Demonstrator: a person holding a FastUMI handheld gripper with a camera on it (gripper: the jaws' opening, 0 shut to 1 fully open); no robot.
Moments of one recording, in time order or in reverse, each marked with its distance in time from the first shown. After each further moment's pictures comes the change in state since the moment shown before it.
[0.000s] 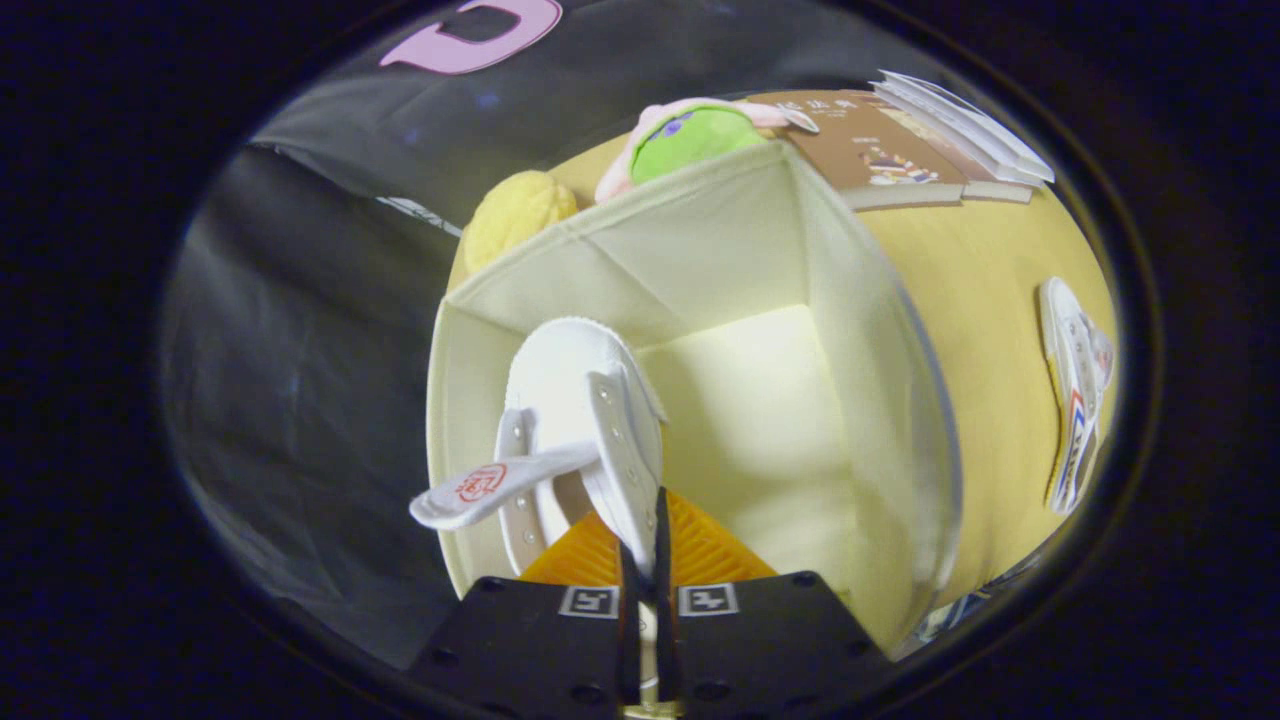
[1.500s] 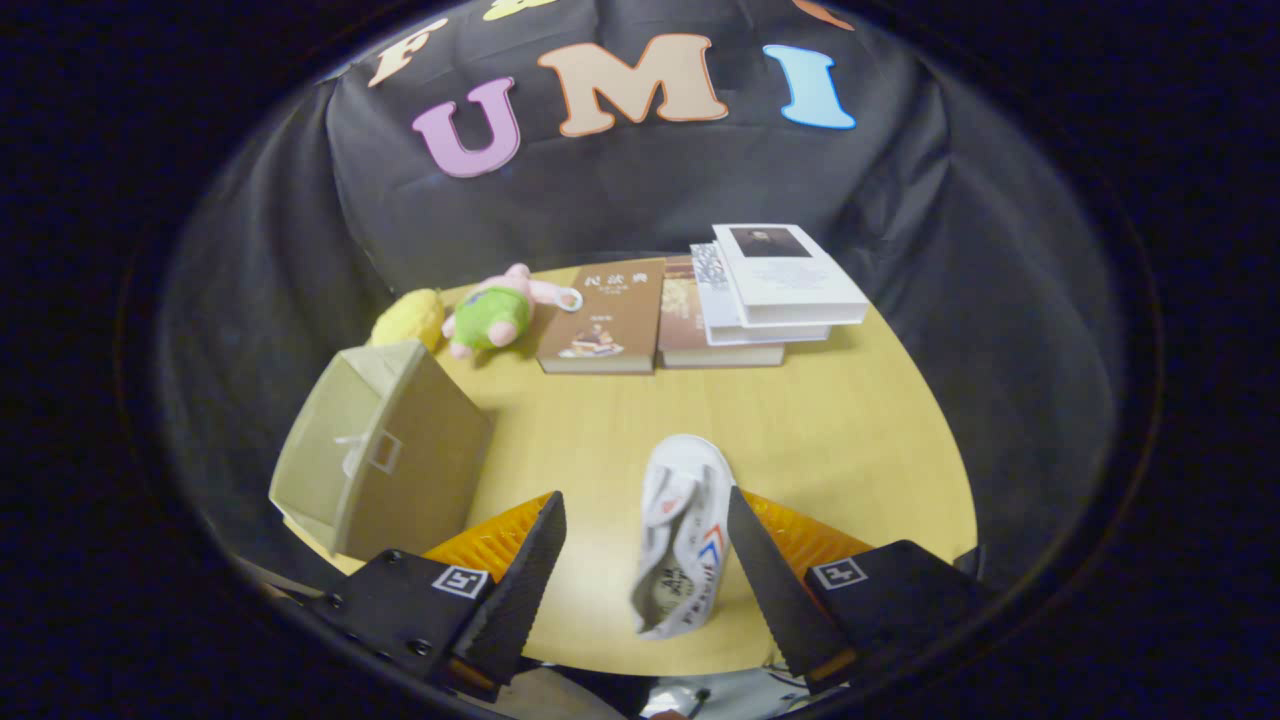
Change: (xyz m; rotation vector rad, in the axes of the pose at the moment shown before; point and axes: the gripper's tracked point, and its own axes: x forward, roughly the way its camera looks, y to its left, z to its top) arm -0.214 -0.330 0.072 -0.288 -0.444 -0.267
